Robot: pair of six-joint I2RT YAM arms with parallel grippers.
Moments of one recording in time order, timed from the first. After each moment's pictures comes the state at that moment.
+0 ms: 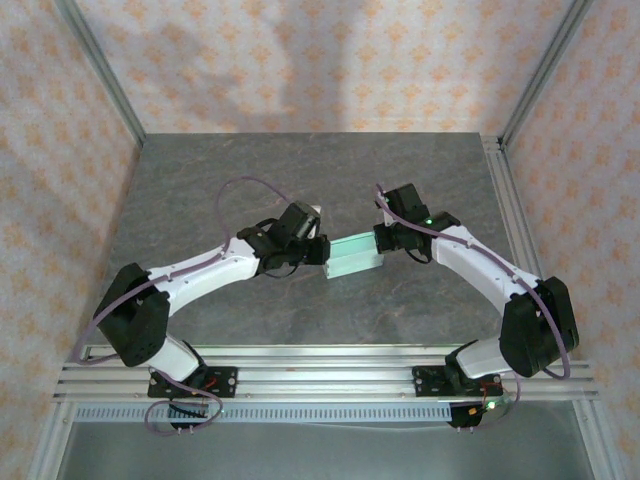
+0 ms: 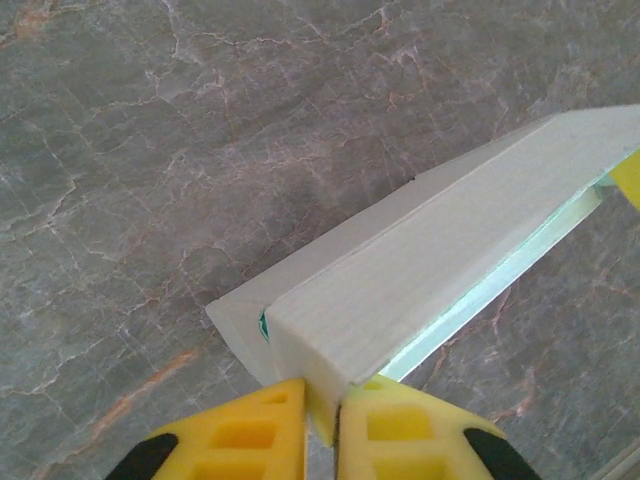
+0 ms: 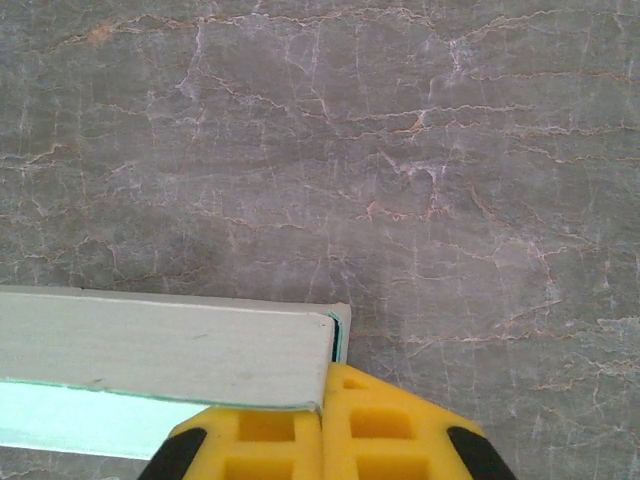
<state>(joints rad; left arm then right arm) -0.71 1.53 1.06 -0.40 0.06 -0.65 0.47 1.41 1.02 -0.61 0.02 0.16</state>
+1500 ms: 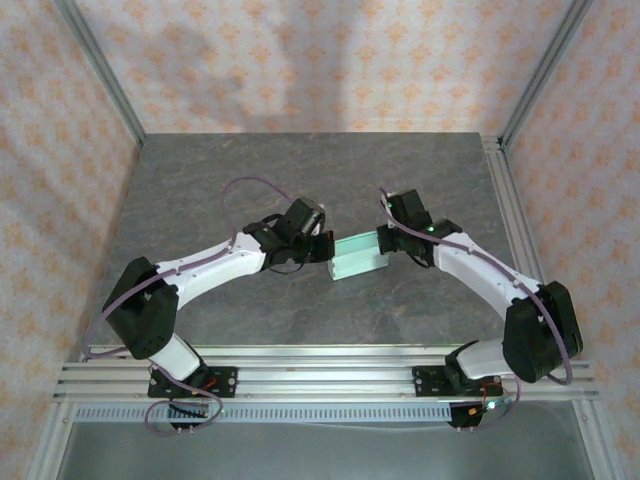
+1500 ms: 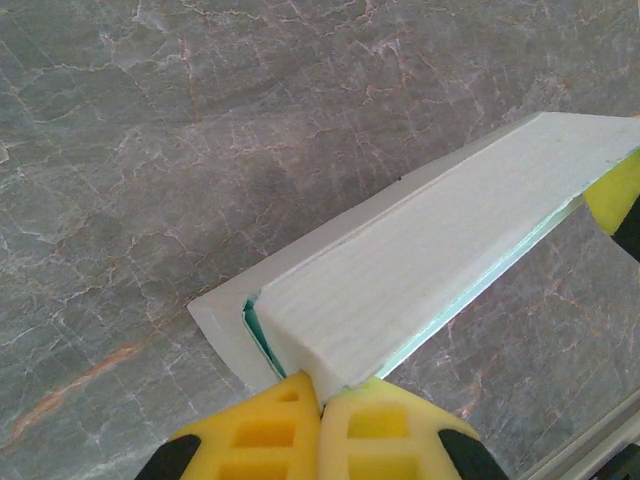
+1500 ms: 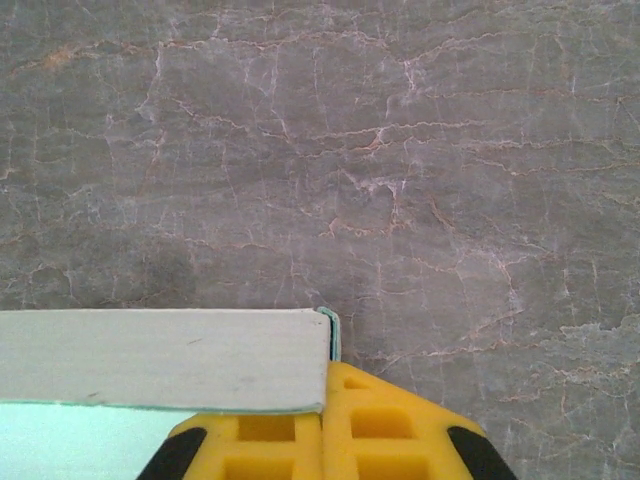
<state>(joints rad) -0.71 1.58 1.11 -0.41 0.13 -0.75 0.47 1.37 0.93 -0.49 0.08 0.17</state>
